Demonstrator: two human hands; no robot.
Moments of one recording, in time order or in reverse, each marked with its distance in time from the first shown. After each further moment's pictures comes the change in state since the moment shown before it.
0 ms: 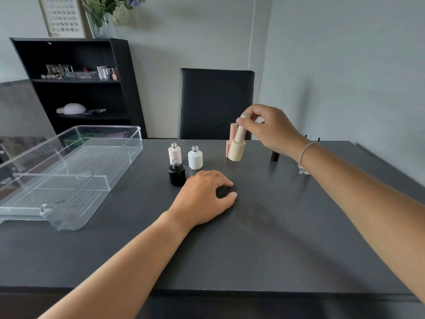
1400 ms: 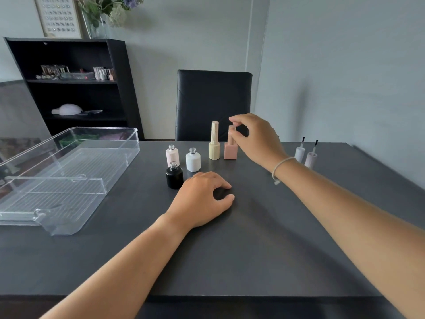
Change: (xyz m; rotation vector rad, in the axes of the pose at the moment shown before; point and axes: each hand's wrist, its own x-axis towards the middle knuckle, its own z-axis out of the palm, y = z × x) left_hand 0.003 -0.004 0.001 -0.004 -0.003 0.002; right_hand 0.000 0.013 0.033 -0.209 0.125 -0.045
